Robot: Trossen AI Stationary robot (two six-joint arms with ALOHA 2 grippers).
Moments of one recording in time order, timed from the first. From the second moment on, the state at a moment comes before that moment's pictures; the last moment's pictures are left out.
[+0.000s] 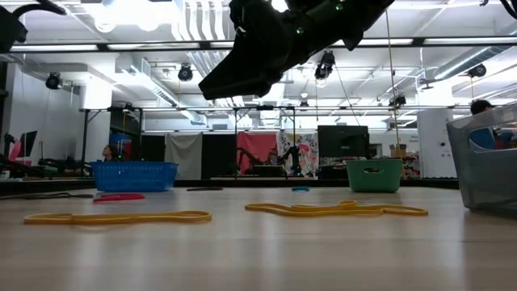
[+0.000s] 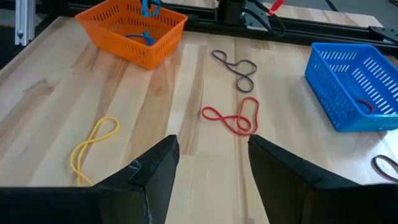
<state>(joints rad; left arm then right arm) -0.82 1.29 0.89 -1.17 0.05 -1.13 0.08 1.86 1.21 0.17 0.00 -0.08</state>
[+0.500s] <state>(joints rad) -0.82 1.29 0.88 -1.16 0.01 -1.20 0.08 1.86 1.21 0.16 0.00 -0.08</state>
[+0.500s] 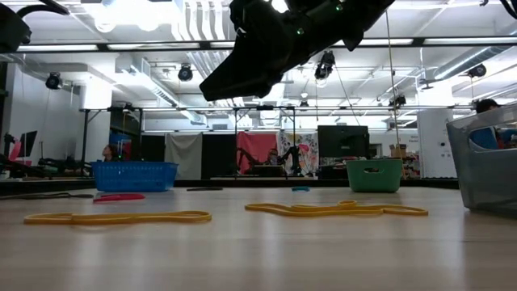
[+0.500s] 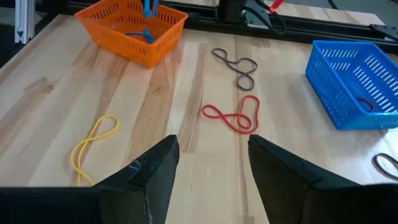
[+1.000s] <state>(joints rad) -0.82 1.29 0.88 -1.18 -0.02 -1.23 0.08 1.86 1.21 0.16 0.00 -0.08</state>
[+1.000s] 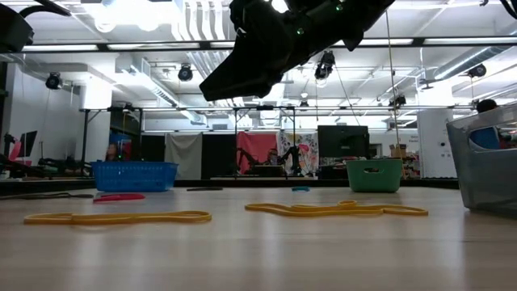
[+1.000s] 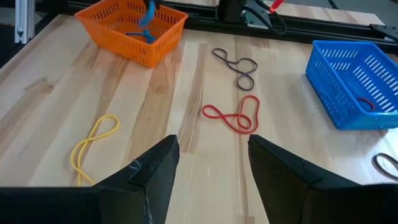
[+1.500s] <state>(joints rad) -0.82 1.29 0.94 -1.12 -0.15 -1.13 0.08 1.86 1.21 0.16 0.00 -0.08</state>
